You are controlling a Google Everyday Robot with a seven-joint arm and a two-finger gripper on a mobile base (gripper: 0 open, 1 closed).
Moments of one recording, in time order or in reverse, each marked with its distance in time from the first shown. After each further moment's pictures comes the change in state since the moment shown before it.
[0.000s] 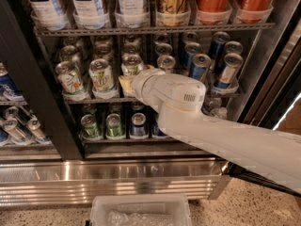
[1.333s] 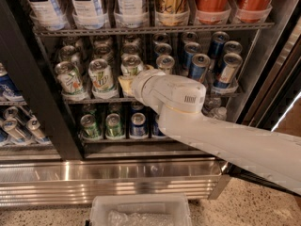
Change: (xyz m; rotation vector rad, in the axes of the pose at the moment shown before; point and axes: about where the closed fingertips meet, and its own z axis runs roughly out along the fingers) arm -0.001 0.003 -0.001 -0.008 -0.012 -0.006
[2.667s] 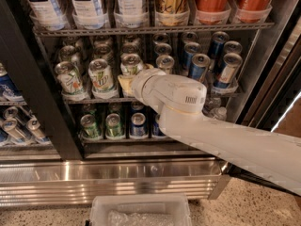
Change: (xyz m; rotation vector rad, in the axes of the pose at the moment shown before) arm -0.004 0.000 -0.001 -0.004 -0.017 -0.004
